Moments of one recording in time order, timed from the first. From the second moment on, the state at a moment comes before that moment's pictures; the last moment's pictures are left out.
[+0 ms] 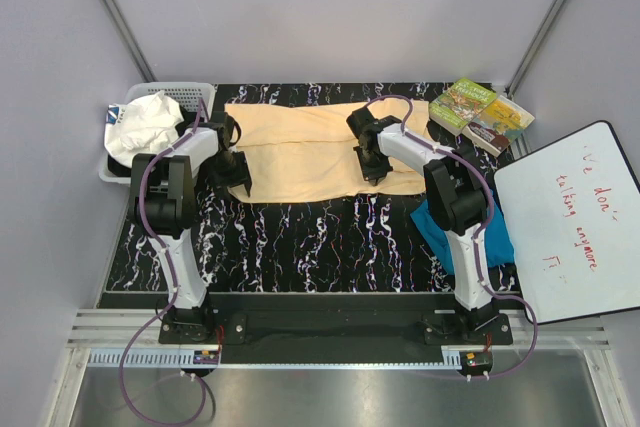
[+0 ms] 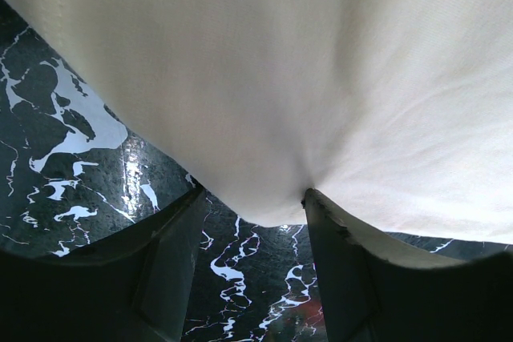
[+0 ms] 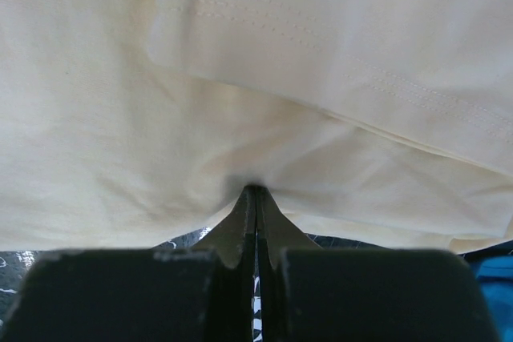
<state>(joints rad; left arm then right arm) -0.07 2.00 1.41 -0.86 0.05 -0.39 0.50 2.19 1.71 -0.83 0.19 0.25</state>
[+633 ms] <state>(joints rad) -0.07 2.01 1.42 -0.87 0.05 -0.37 0.50 2.07 1.66 -0.83 0.22 0.31</state>
